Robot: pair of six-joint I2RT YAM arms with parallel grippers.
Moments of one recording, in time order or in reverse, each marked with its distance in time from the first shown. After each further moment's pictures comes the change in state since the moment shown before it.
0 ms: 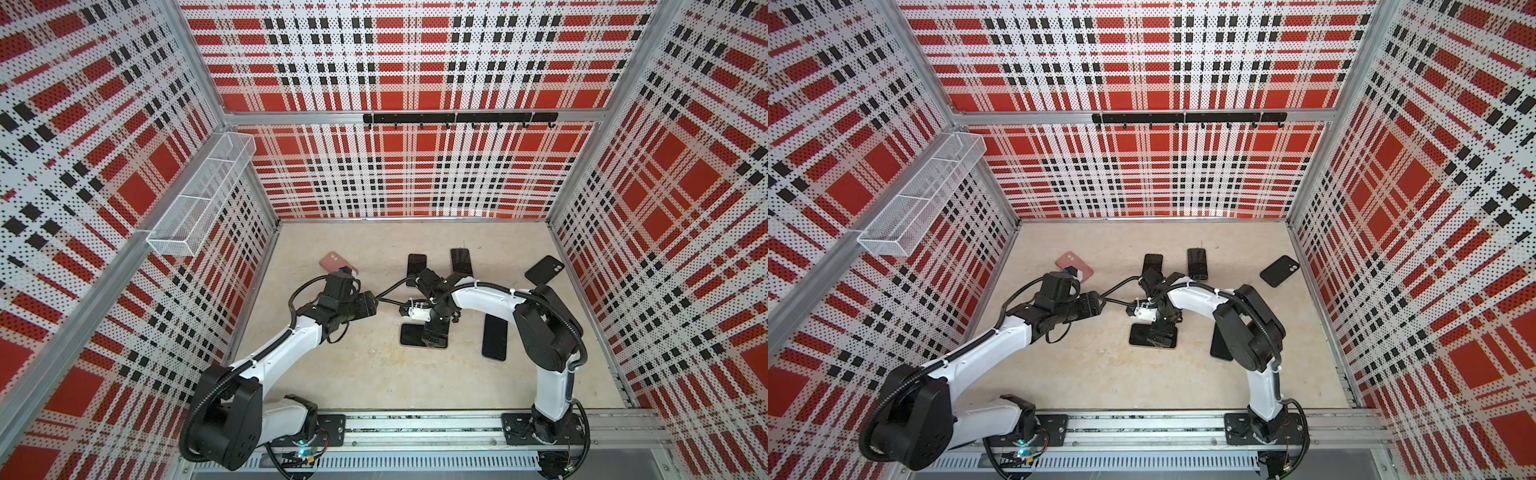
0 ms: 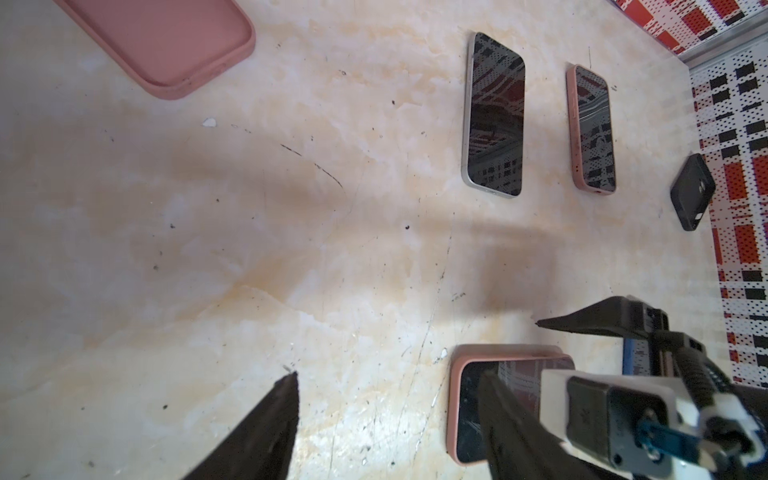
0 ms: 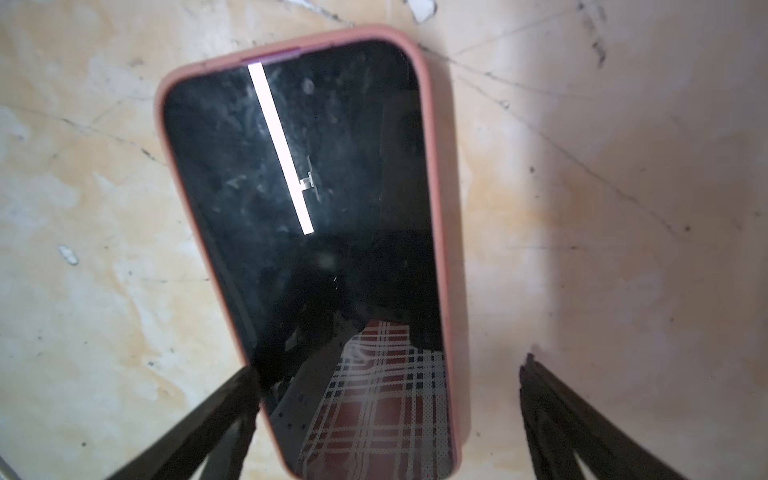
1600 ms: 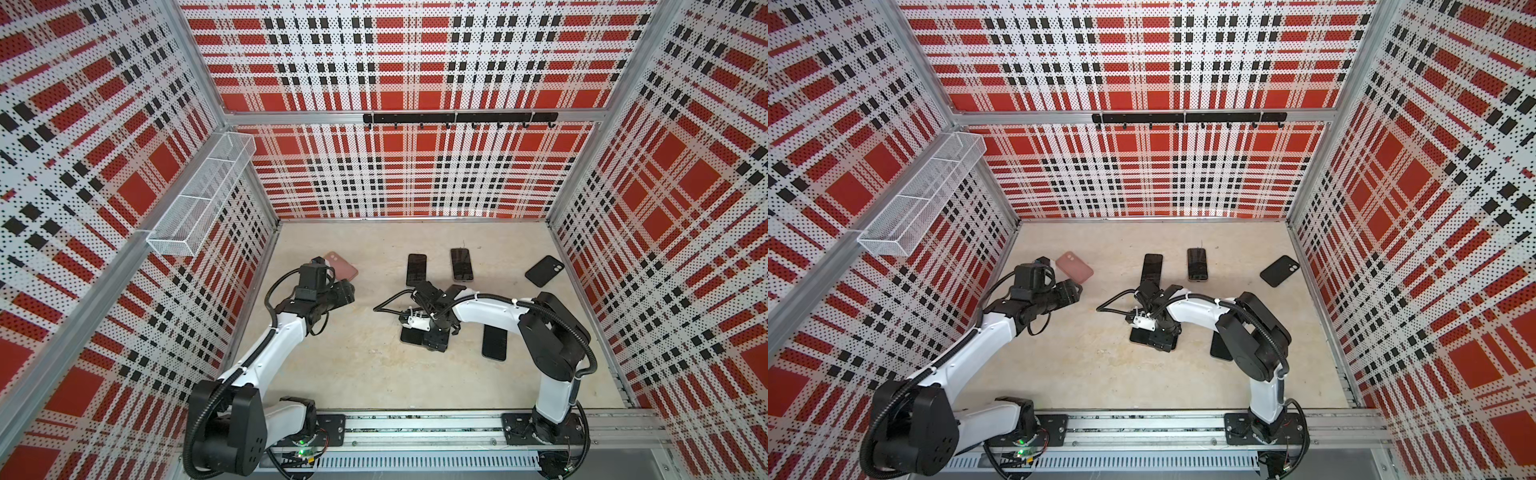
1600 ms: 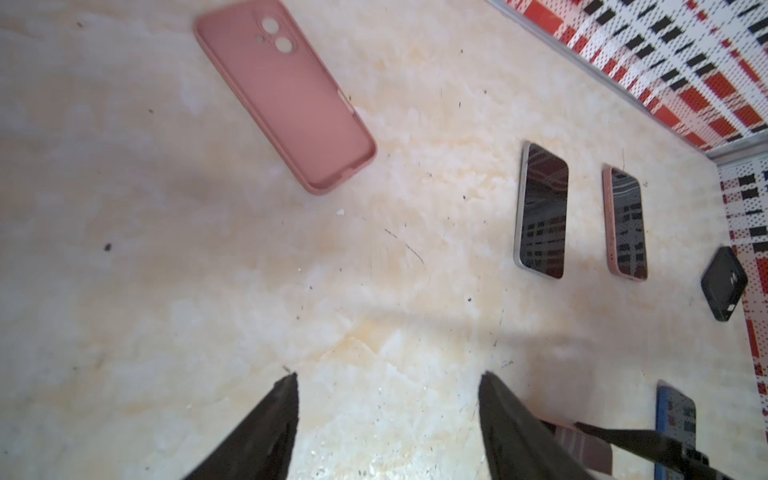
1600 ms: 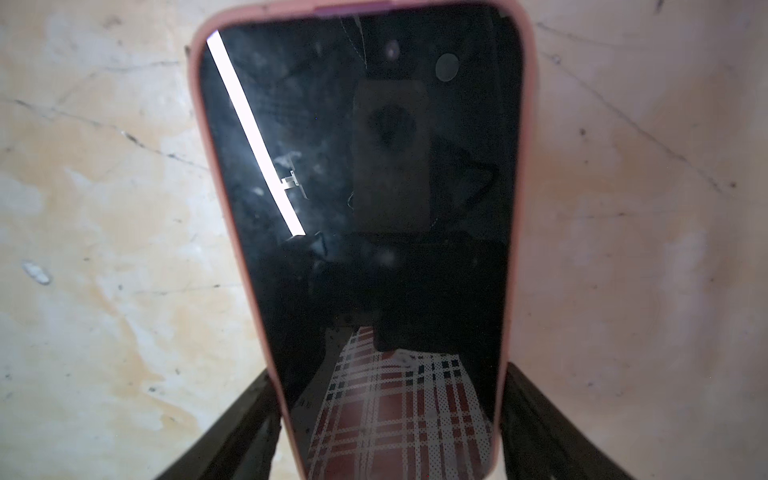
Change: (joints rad) left arm 0.217 -0.048 0.066 -0.061 -0.007 0.089; right arm 0.071 -0.073 -0.129 0.107 0.138 0.138
